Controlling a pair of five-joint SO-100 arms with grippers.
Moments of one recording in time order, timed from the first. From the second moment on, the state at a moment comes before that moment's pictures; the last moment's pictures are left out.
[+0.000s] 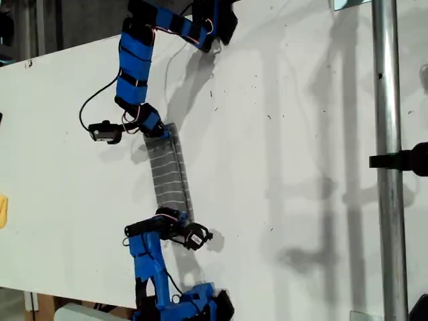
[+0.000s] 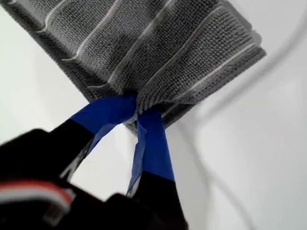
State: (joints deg) arm 0 -26.2 73.1 86.8 84.6 -58.5; arm 1 36.7 75.9 97.6 57.7 33.6
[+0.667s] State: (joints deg) arm 0 -33.8 84.4 95.6 93.1 -66.0; arm 1 40.9 79.7 97.5 69.6 34.5
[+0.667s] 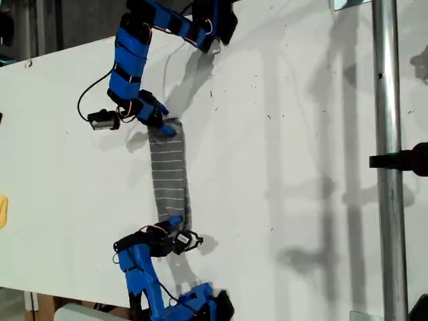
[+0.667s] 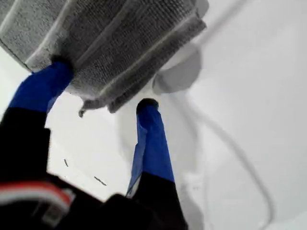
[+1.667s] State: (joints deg) arm 0 -8.3 189.8 169.2 75.3 -92.5; arm 1 17.8 159.0 141.9 88.2 76.1
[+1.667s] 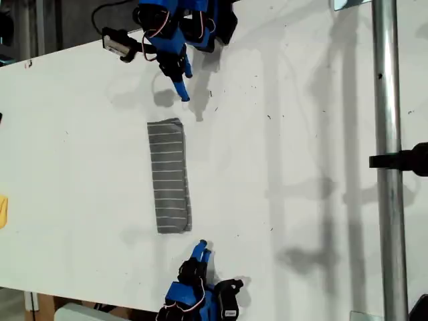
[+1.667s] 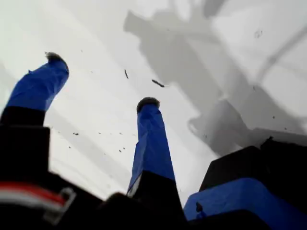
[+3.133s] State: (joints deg) arm 0 -11.7 199.2 178.1 74.0 -78.4; arm 1 40.1 82.4 112.6 45.2 44.7
